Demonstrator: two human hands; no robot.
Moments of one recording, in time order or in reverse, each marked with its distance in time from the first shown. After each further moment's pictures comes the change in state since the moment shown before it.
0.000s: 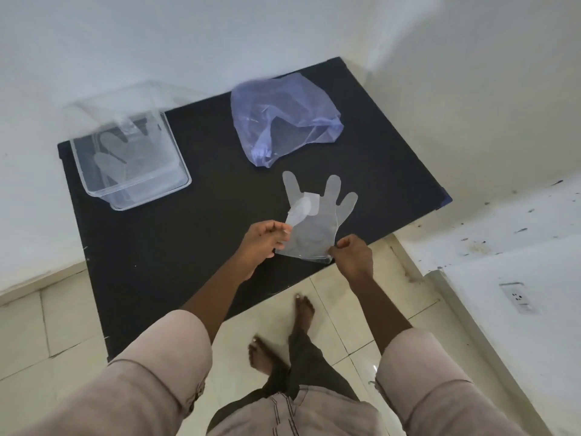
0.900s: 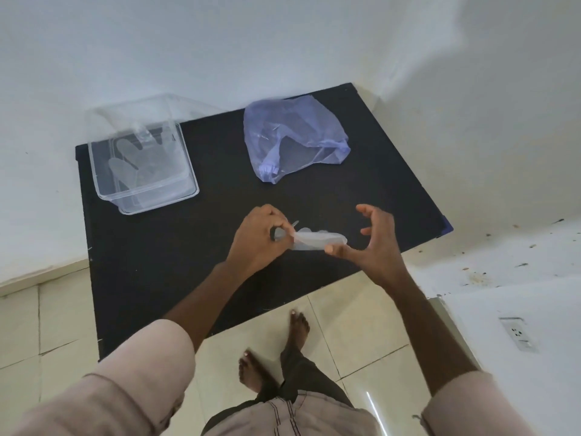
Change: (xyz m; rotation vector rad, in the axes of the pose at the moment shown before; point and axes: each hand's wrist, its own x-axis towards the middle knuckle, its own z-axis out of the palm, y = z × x) left_hand -0.008 0.037 -0.012 0.595 0.256 0.599; right_hand -0.014 -0.048 -0.083 0.030 -0.103 -0.532
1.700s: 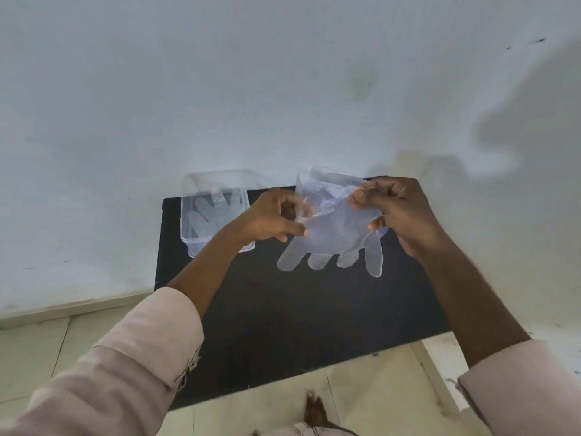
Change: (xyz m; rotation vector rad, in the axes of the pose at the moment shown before) left_hand 0.023 0.022 -0.180 -0.379 -0.087 -0.015; right_hand 0.026 -0.204 -0.034 0.310 -0.091 -0.409
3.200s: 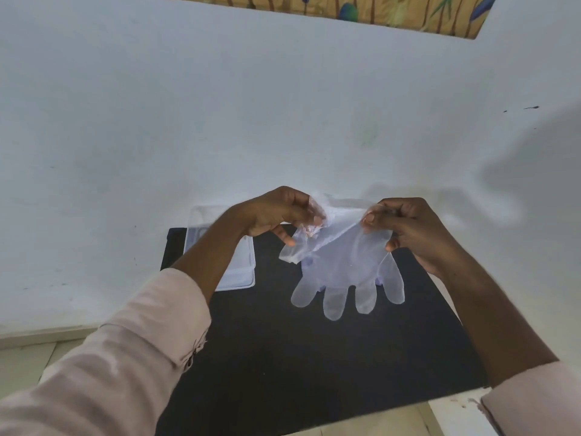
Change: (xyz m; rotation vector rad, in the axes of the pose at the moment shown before) left_hand 0.054 0.039 -0.049 -0.199 -0.192 -0.041; right_hand 0.041 -0.028 -0.027 -0.069 -0.144 -0.026
